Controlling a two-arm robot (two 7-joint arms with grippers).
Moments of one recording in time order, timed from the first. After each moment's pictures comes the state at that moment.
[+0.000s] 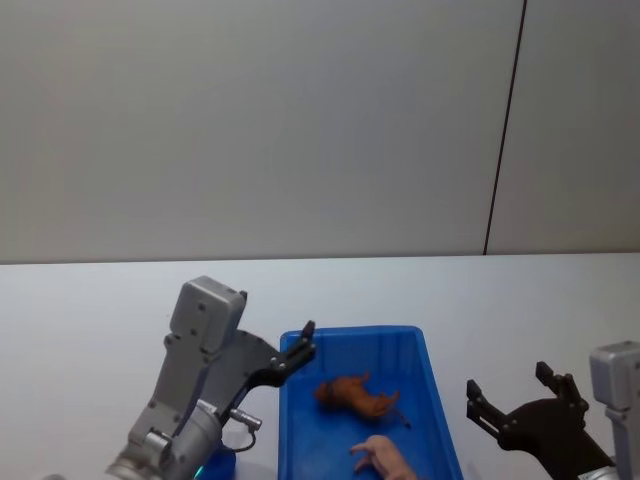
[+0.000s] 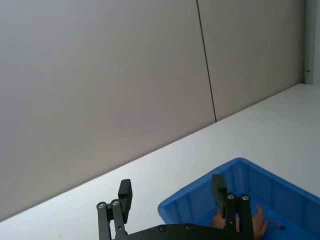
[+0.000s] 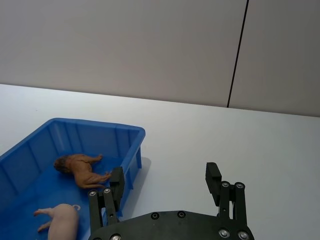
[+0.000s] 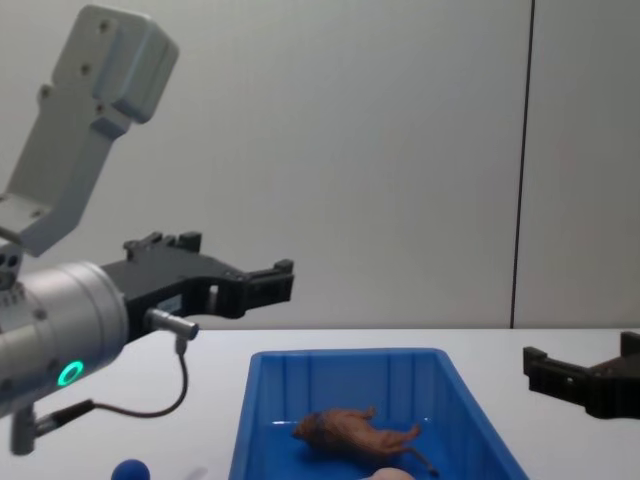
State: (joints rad) left arm -0.20 0.41 0.44 -1.67 -0.25 0.09 0.02; right arm -0.05 0.23 -0.24 -1.71 0.19 0.11 0.02
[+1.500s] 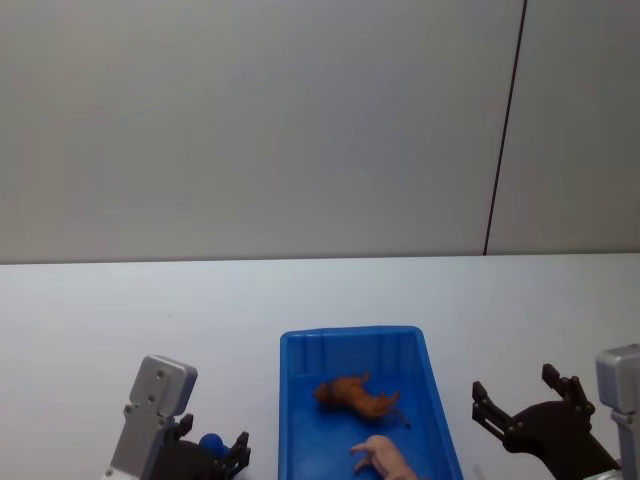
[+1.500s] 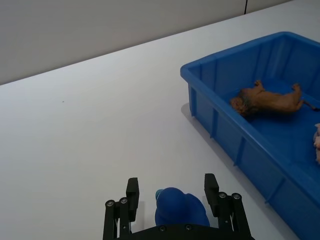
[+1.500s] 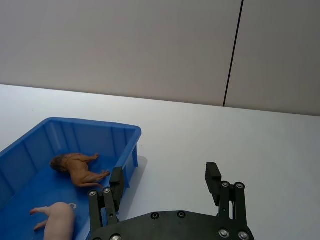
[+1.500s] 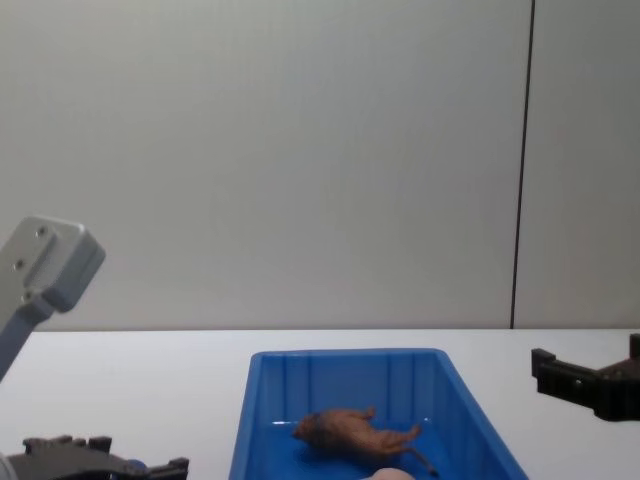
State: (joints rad) left arm -0.09 0.48 0.39 -1.63 -0.41 0.32 0.07; right arm -0.06 0.24 -0.24 -1.72 0.20 0.11 0.01
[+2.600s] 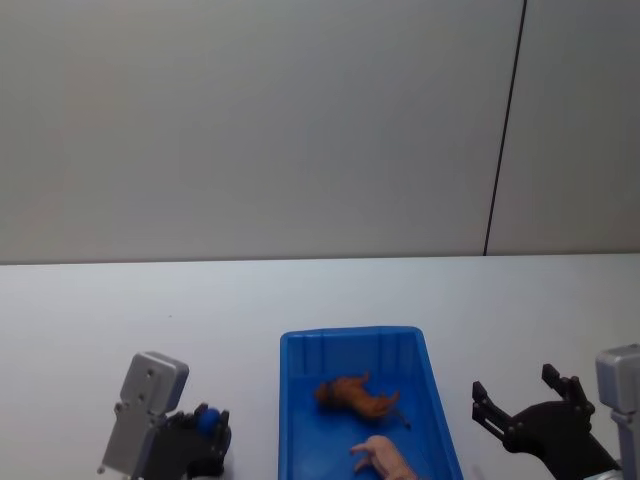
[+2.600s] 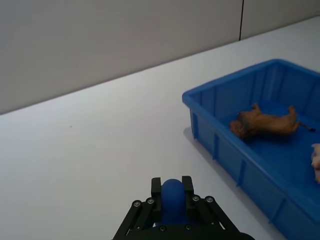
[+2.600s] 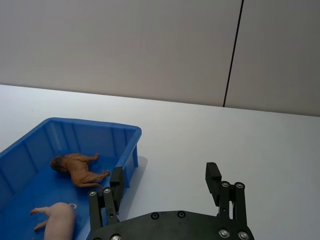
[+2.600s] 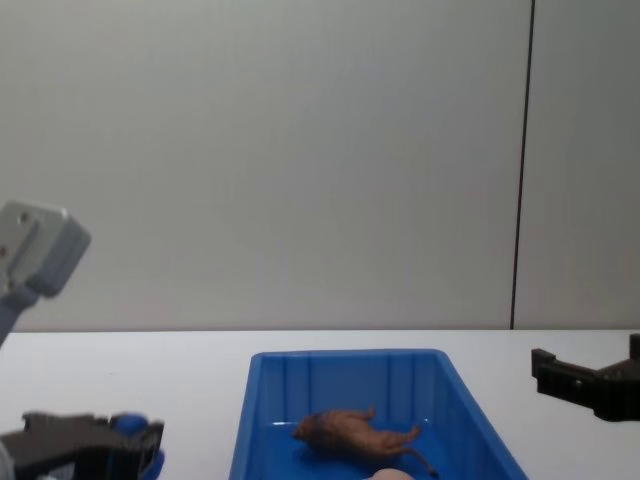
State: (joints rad) left arm -0.09 0.47 0.38 -1.60 -0.37 0.23 0.03; right arm -0.06 0.24 -0.24 -1.72 0.20 0.11 0.01
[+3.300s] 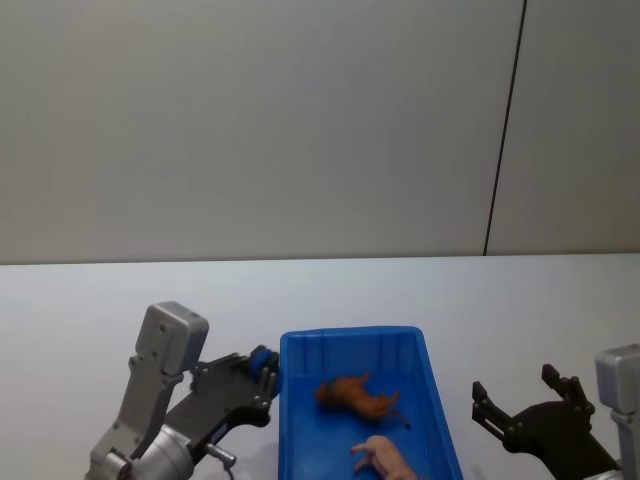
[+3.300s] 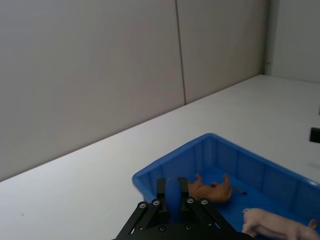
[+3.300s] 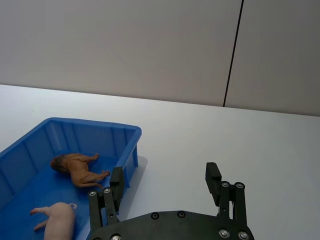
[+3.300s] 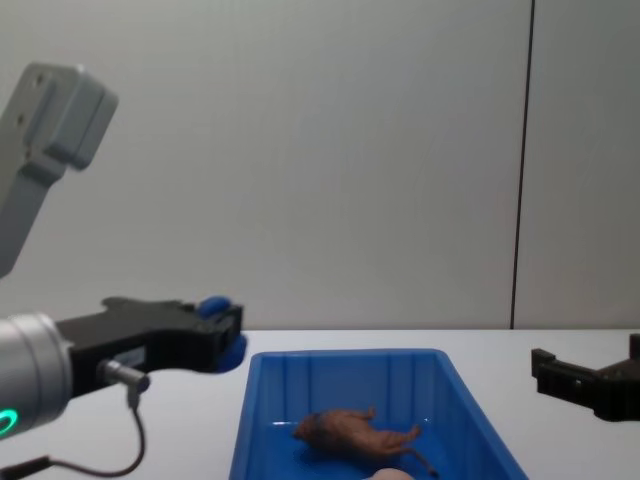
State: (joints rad) left arm -0.14 0.45 0.36 -1.66 -0.36 0.13 -0.17; right arm -0.06 0.24 -0.24 -1.72 0.20 0.11 0.01
